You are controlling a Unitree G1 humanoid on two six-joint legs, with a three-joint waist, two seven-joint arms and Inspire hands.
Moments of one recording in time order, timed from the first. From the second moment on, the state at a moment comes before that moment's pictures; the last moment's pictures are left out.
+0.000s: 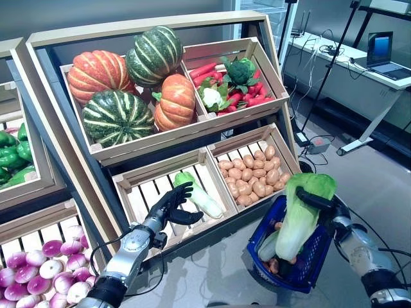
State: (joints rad) left arm -0.09 0.50 -0.27 0.37 -0.28 -0.05 -0.08; right arm -0.15 -0.58 0.03 0.63 0.81 0.03 0.14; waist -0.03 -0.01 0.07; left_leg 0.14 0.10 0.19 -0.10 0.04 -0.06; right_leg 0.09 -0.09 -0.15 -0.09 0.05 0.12
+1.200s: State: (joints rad) left arm -0.45 0.57 -0.50 0.40 -0.29 -0.18 0.10; right arm -0.69 -0.66 0.01 1.11 0.71 -0.10 -0.34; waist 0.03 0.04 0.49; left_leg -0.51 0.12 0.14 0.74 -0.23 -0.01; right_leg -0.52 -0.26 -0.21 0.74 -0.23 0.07
